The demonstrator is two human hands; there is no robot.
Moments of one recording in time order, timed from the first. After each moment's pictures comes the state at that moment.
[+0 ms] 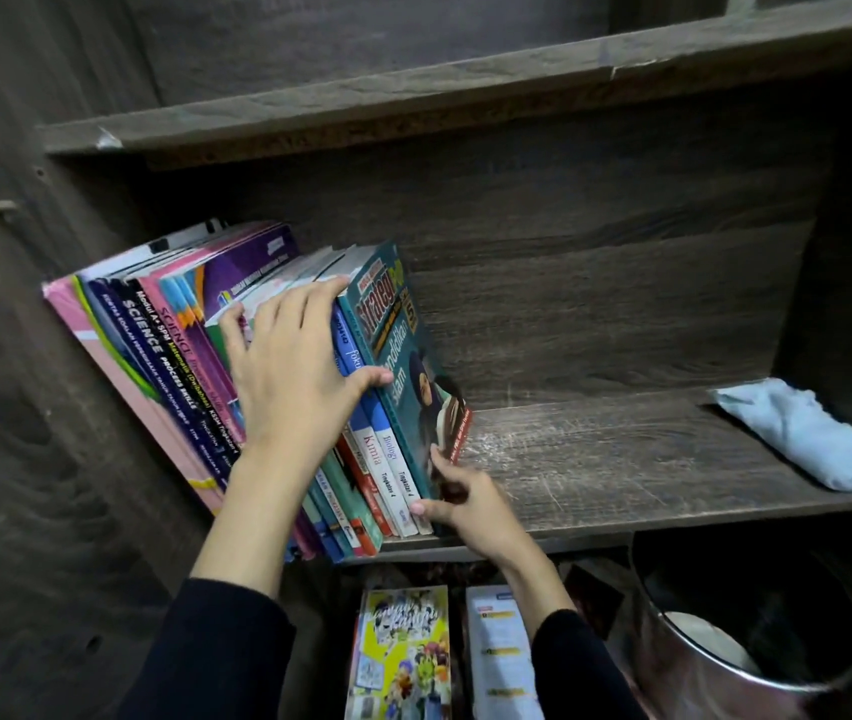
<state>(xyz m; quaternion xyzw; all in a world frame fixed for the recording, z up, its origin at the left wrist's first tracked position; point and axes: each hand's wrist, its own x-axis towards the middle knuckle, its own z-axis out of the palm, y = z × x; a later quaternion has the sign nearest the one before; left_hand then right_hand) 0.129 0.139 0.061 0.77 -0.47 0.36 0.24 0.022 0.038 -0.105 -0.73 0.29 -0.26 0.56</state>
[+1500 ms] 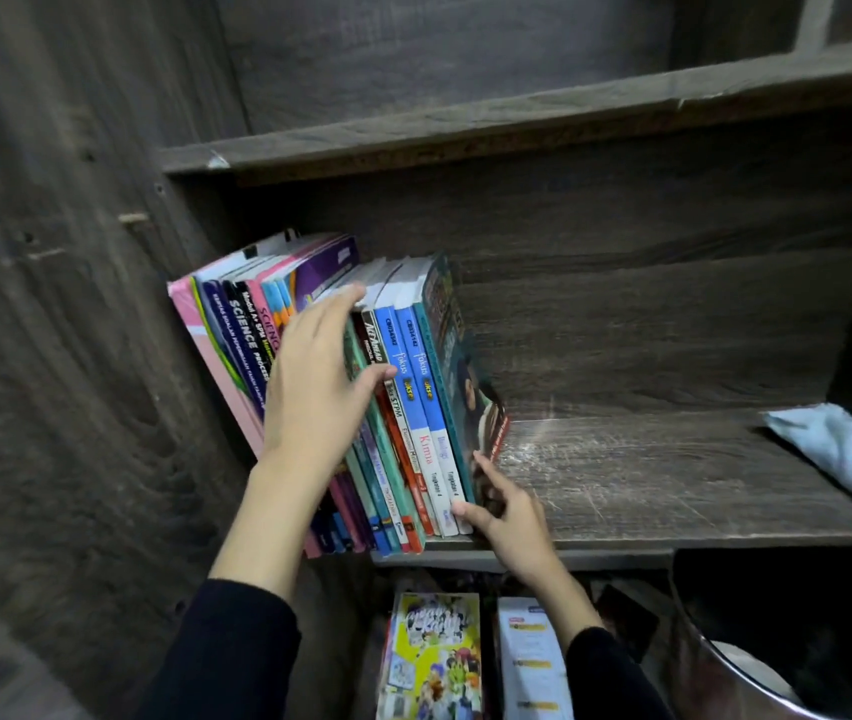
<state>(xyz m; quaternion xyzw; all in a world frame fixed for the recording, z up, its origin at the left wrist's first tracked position) 0.141 0.174 0.069 0.75 -0.50 0.26 0.35 0.027 0.053 -0.113 -0.72 0.32 -0.31 0.53</state>
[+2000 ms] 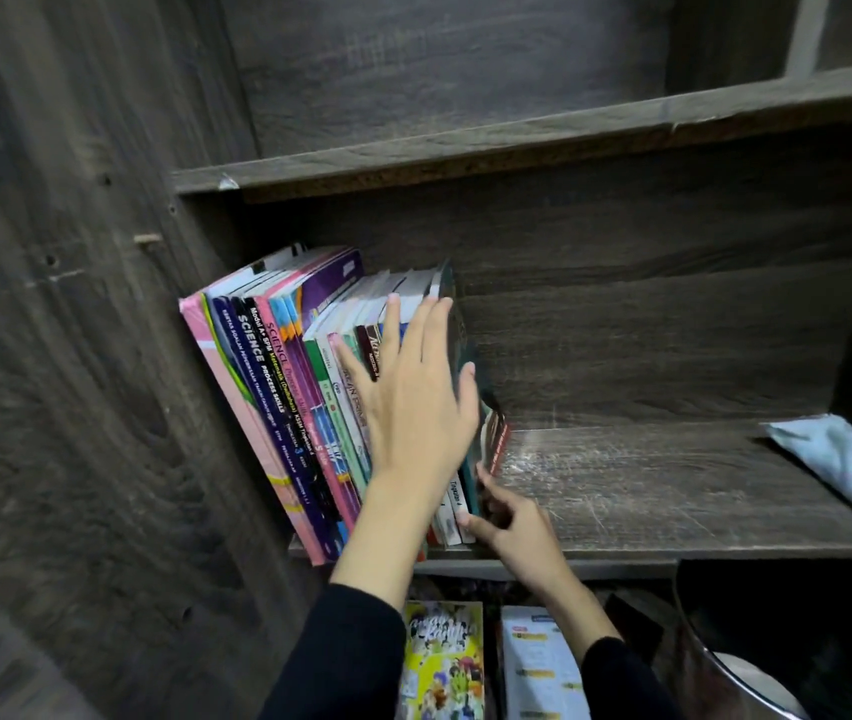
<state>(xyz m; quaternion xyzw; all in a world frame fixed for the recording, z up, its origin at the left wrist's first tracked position) 0.093 0.130 0.048 0.74 -0.49 0.33 0.33 0.020 0.052 -0.105 -0.74 0.32 -0.30 0.51</state>
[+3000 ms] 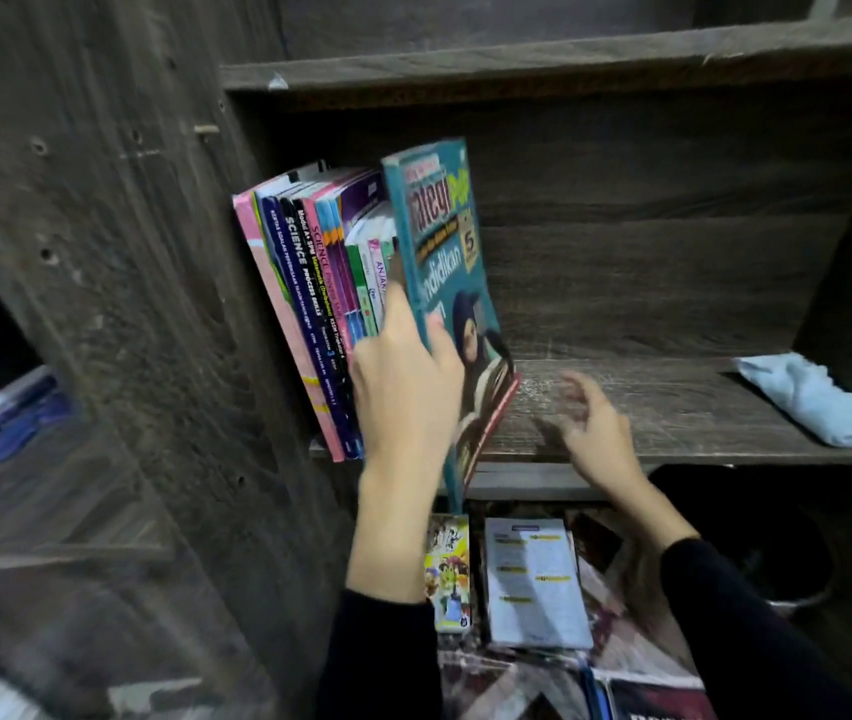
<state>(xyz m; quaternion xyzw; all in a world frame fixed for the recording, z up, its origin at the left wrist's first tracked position) 0.052 0.225 0.055 0.74 -0.37 0.14 0.55 -0.047 0.068 -0.064 -0.77 0.40 -0.37 0.32</state>
